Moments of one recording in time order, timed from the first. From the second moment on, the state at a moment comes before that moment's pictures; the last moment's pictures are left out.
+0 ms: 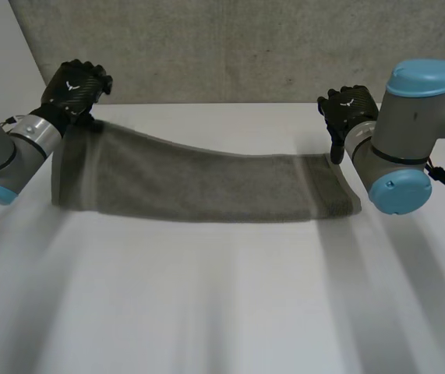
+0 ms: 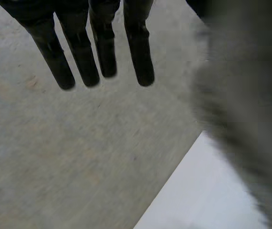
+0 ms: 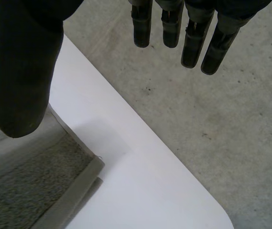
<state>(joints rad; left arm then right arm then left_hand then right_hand) 4.66 -2.46 -0.84 3.51 -0.98 3.50 1.96 -0.71 0.71 0.14 1.62 2.64 0.50 0.50 0.50 0.50 0.33 0.24 0.25 0.25 0.26 0.06</state>
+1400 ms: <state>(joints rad) 4.72 -2.37 -1.03 3.48 -1.30 3.55 1.92 -0.97 1.28 0.00 1.54 2.69 0.28 0.26 0.27 0.27 0.07 0.26 0.26 0.26 0.27 0.07</state>
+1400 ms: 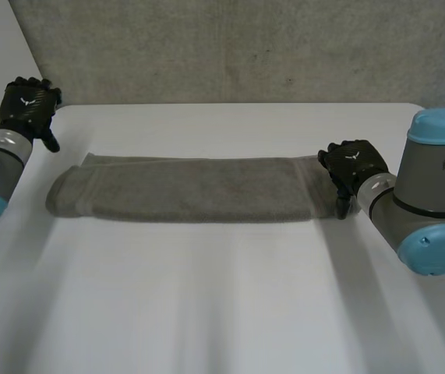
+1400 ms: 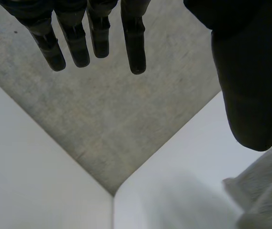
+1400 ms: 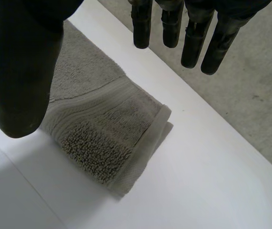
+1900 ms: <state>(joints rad) 4.71 -1.99 -1.59 3.48 -1.19 3.52 1.87 -0.73 1.18 -0.15 1.46 2.60 0.28 0.26 0.27 0.27 0.07 1.25 1.25 1.22 1.24 1.07</state>
